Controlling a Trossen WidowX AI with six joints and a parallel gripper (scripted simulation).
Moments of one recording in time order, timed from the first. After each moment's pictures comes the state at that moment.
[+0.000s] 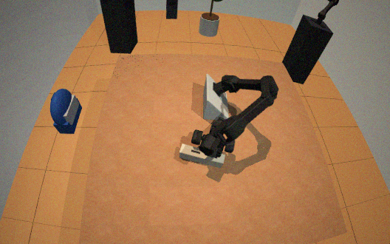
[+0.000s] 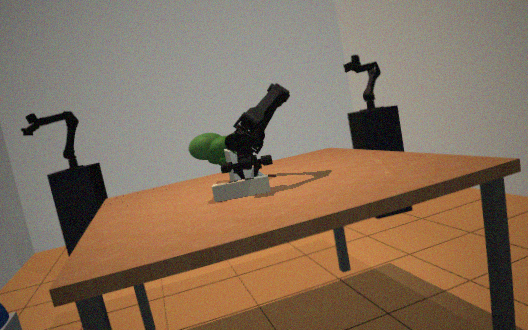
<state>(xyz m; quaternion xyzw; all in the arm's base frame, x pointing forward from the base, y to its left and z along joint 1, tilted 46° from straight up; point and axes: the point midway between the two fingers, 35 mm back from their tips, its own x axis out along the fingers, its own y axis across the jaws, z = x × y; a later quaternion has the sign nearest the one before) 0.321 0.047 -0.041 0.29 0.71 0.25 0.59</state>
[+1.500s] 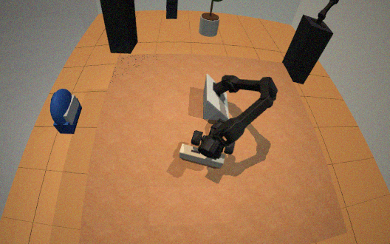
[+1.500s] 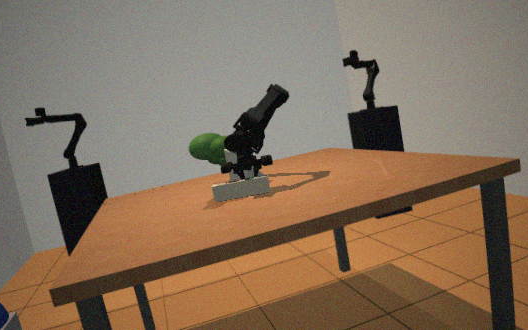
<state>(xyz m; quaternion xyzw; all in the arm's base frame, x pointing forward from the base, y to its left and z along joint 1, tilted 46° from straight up) 0.326 0.046 -0.041 0.30 0.72 0.25 0.58</state>
